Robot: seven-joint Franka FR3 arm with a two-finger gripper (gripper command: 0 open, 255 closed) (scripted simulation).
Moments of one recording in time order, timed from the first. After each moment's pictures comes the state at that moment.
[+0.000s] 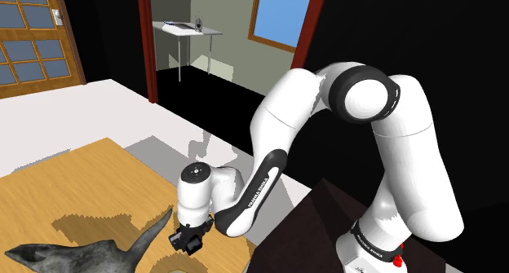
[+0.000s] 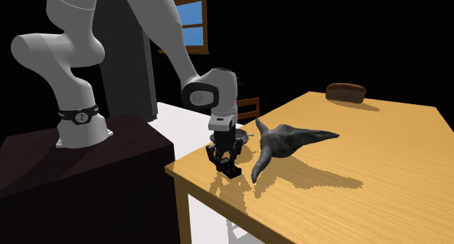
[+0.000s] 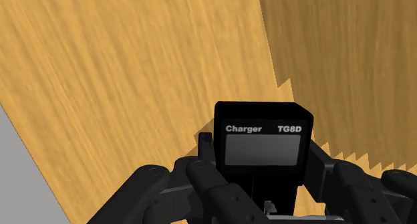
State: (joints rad) arm 0.41 0.67 0.26 -2.13 -0.50 2.76 1.21
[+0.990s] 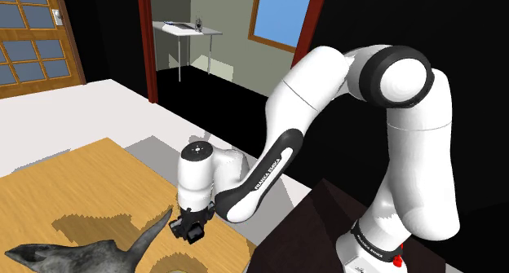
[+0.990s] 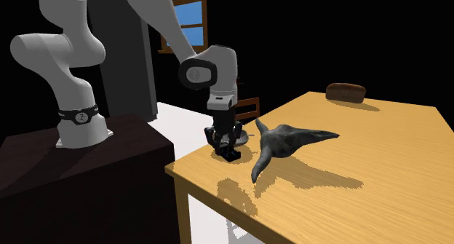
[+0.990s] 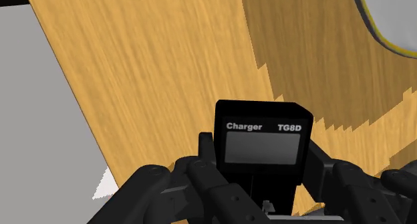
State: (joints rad) arm 0.33 0.51 0.35 -2.19 -0.41 2.65 1.13
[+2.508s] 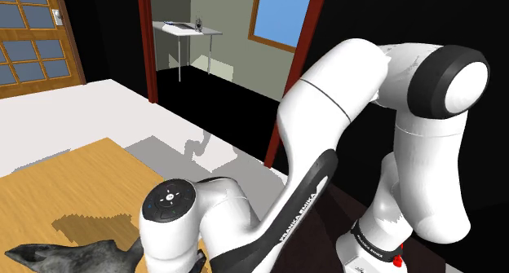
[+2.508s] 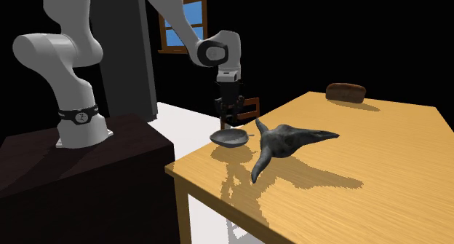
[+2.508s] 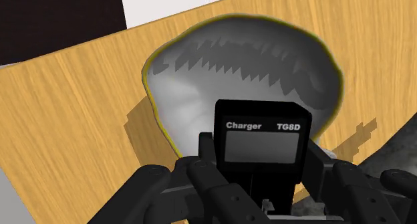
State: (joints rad) arm 0.55 0.44 0.47 -2.13 -0.37 2.50 1.41
